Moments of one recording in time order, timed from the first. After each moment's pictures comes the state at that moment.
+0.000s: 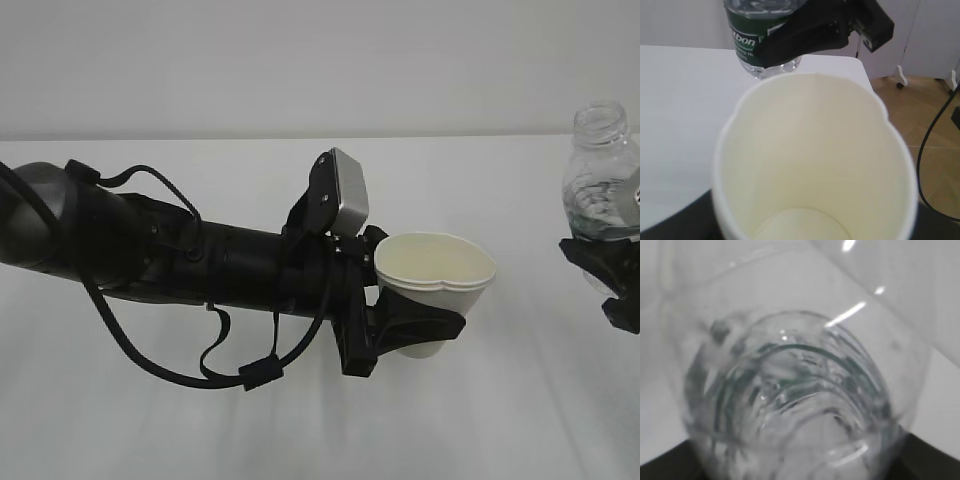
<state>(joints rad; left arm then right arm) -0.65 2.05 -1.05 1.15 -0.98 -0.66 0.01 1.22 -0.46 -1.03 -0.27 0.32</state>
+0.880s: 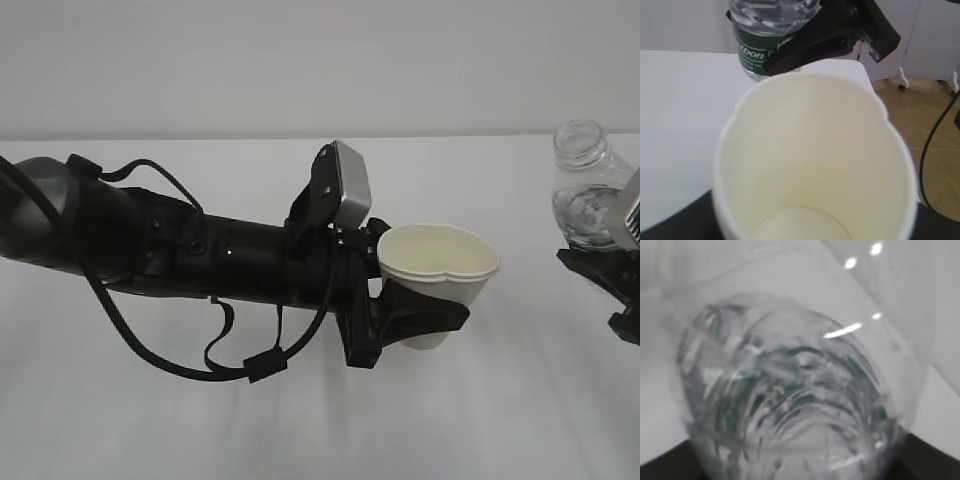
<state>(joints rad) -0.65 2.05 -1.07 1.15 -0.98 -0.67 0.01 1.22 -0.48 -1.18 -0.27 0.32</state>
